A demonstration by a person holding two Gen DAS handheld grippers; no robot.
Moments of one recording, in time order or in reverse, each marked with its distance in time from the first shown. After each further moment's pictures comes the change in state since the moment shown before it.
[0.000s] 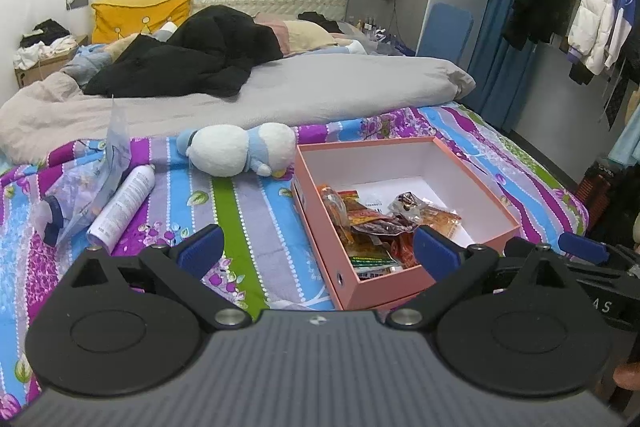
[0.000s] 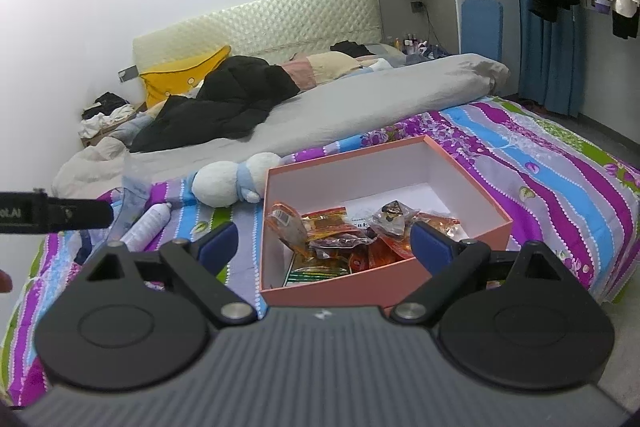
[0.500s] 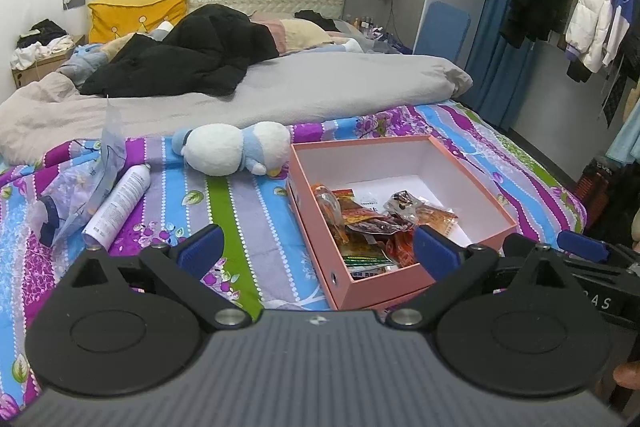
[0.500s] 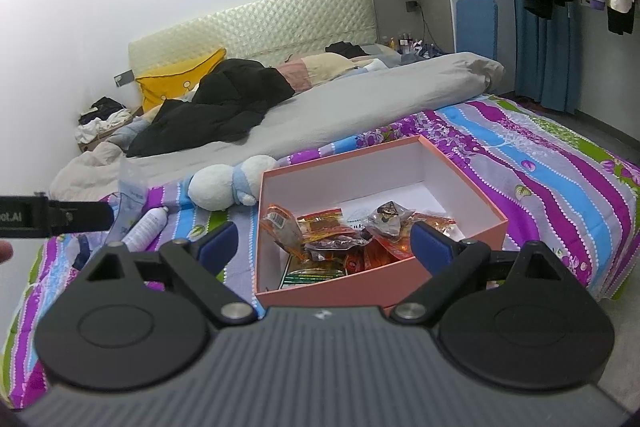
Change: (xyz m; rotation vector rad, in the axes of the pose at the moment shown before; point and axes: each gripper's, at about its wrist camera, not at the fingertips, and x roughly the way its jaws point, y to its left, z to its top) left arm 0.005 -0.006 0.001 0.000 0.010 -0.011; right arm -0.001 -0.004 0.001 0.014 -0.005 -0.006
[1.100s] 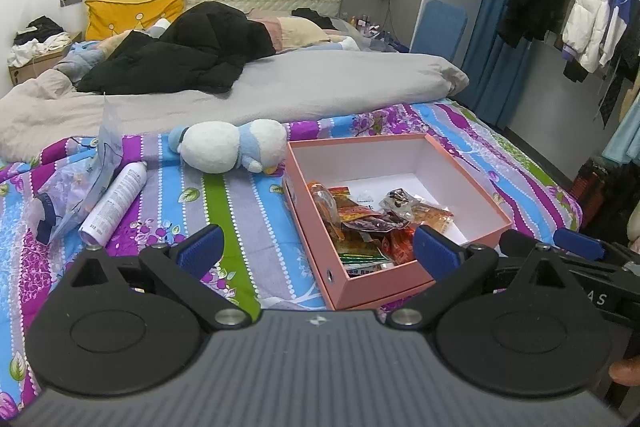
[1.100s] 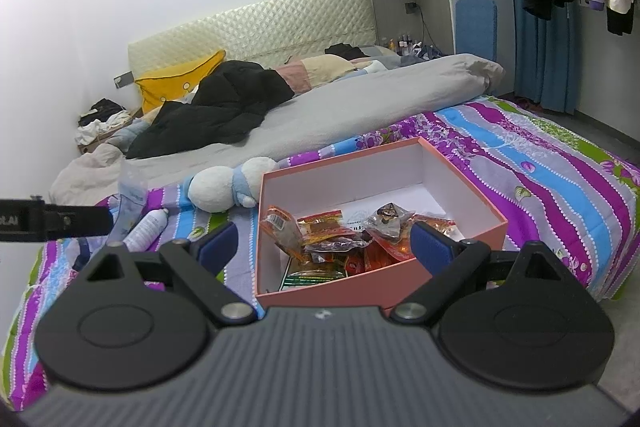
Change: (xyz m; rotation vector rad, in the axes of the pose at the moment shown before) left arm 0.000 -0.001 0.001 -0.002 0.004 -0.014; right arm 0.000 0.001 0.000 0.003 -0.002 -0.006
